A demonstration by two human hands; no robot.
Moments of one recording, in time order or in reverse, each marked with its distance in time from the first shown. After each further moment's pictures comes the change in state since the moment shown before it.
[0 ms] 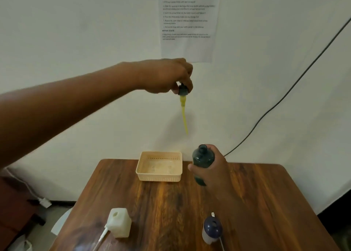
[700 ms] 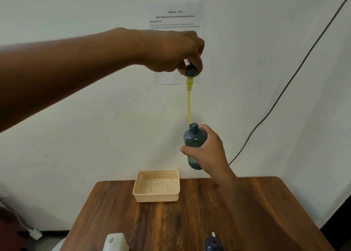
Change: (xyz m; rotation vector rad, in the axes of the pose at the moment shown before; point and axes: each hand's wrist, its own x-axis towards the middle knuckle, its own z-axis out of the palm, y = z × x) left_hand 0.021 0.016 -0.113 0.253 0.103 0.140; right_hand 0.041 -0.106 -0.034 0.098 0.005 -0.099
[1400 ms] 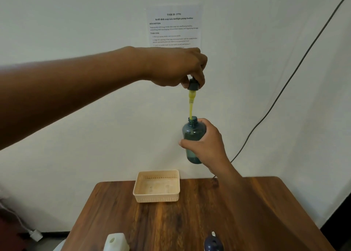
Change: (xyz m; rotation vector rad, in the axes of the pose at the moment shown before) left_hand 0.002 0.026 0.010 0.000 -0.044 0.017; right_hand 0.005 -0.019 -0.003 0.034 0.011 -0.033
